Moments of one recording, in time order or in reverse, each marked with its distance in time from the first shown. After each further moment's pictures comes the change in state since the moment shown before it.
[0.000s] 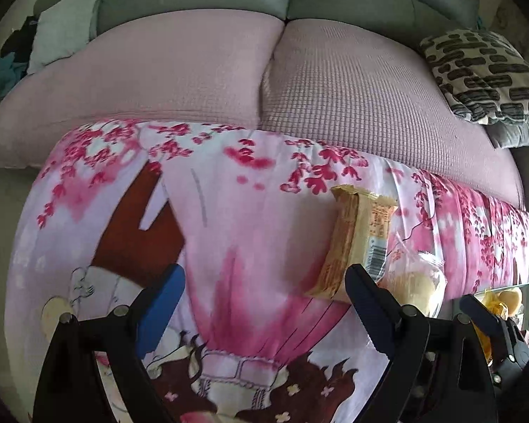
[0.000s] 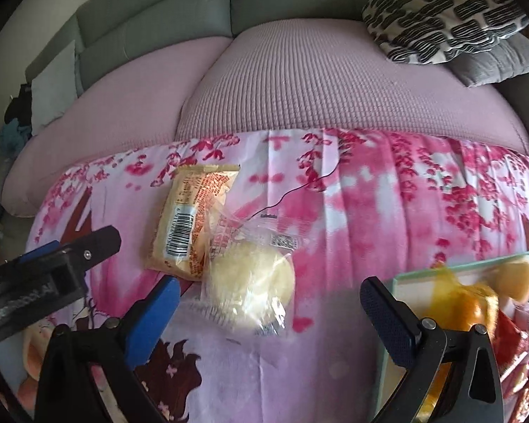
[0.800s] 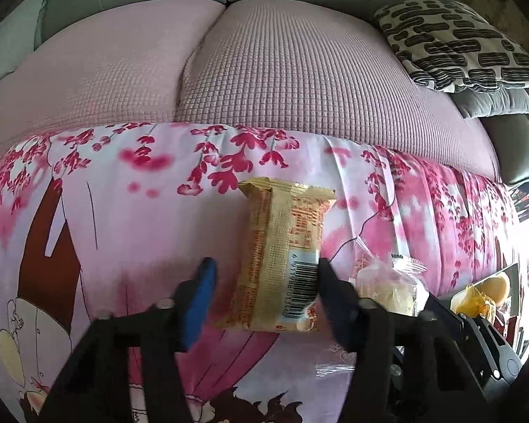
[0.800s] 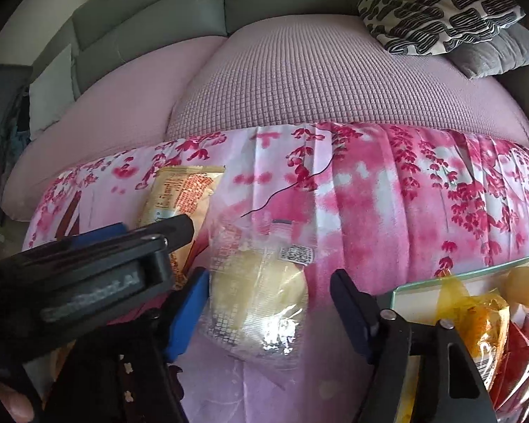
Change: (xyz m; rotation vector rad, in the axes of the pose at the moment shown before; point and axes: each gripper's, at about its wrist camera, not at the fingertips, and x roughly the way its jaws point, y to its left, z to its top) left arm 0.041 -0.054 0.012 0.098 0.053 -0.148; right arm 0.005 -0.015 0.002 0.030 -0.009 0.026
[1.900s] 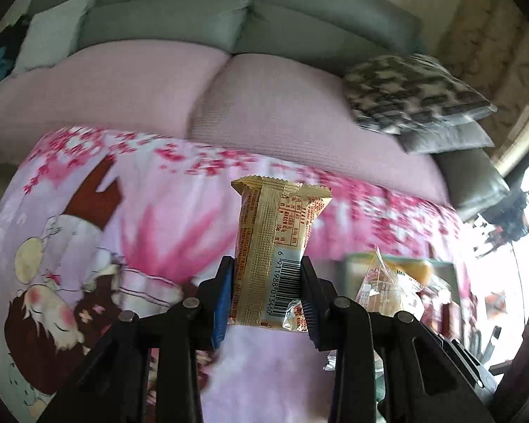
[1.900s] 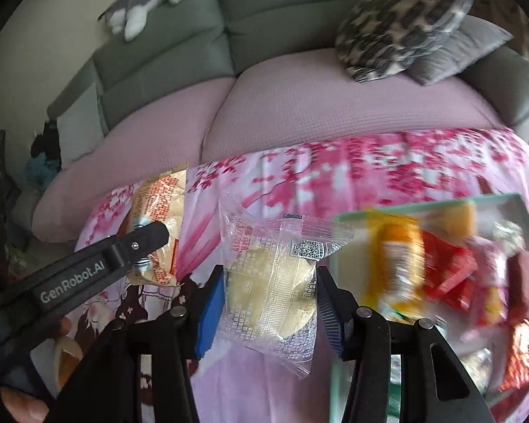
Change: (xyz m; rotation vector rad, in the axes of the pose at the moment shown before) left arm -0.140 -0.033 -0.088 -0.065 -0.208 -0.079; right arm -0.144 -0.038 -0.074 0.106 -0.160 0.067
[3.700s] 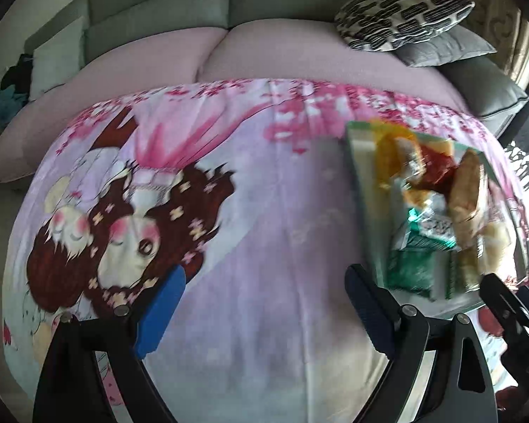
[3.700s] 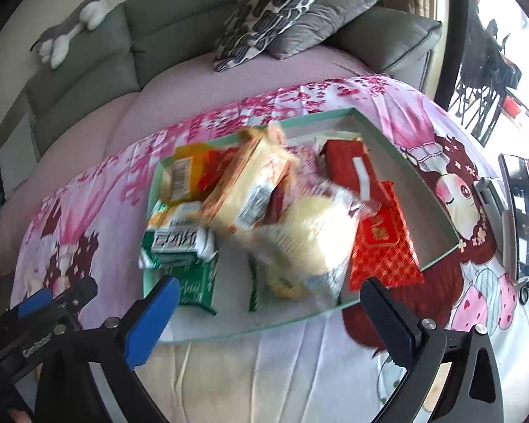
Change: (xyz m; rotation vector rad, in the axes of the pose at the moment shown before) left arm 0.005 -0.042 -0.134 0.132 0.079 0.253; right arm -0.058 -0.107 -0.093 0.122 -0.002 -0.245
